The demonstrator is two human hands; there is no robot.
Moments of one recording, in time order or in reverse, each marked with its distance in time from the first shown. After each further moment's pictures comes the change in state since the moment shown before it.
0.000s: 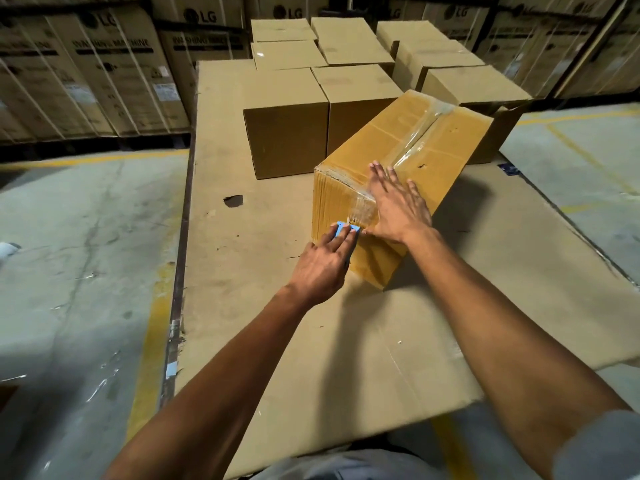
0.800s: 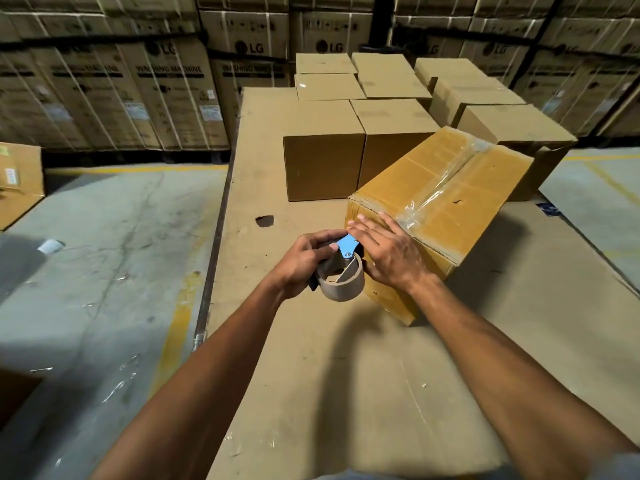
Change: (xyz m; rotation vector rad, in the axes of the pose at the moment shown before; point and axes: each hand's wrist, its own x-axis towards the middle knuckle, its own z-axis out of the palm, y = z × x) left_hand 0.007 -0.069 -0.080 -1.525 0.007 -0.536; right_hand 0.015 -0.043 0.032 -0.020 0.401 -0.512
